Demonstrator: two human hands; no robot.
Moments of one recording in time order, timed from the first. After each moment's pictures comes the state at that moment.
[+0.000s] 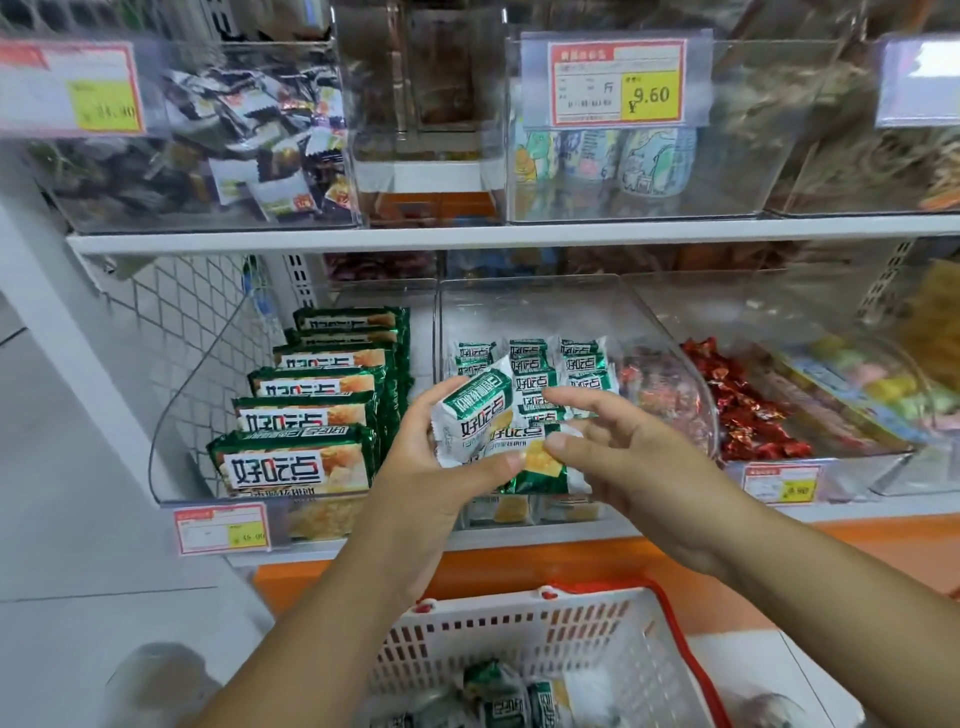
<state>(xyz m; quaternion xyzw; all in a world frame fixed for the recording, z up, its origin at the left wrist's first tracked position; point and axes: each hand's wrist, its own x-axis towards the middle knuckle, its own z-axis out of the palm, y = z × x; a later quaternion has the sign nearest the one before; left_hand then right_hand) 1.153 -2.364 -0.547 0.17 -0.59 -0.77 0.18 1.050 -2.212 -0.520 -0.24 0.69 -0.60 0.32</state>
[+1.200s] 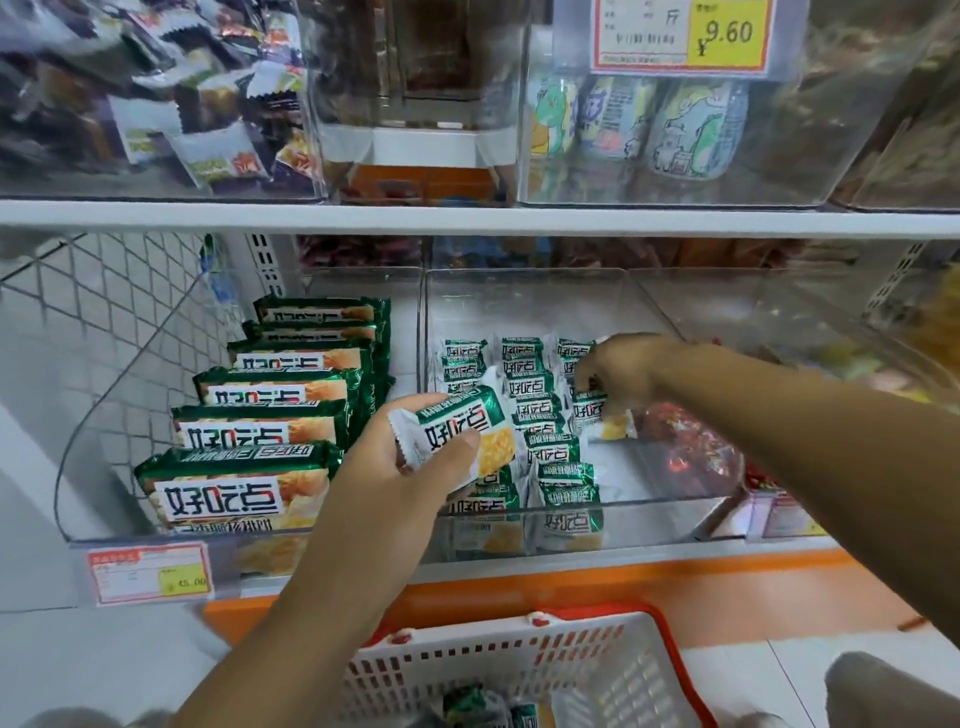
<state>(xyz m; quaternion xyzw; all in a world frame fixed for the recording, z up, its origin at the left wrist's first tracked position) 1.141 -2.387 -0.549 0.25 -0.71 -0.63 0.19 0.865 -2.276 -0.538 -0.43 0.88 0.16 0.12</state>
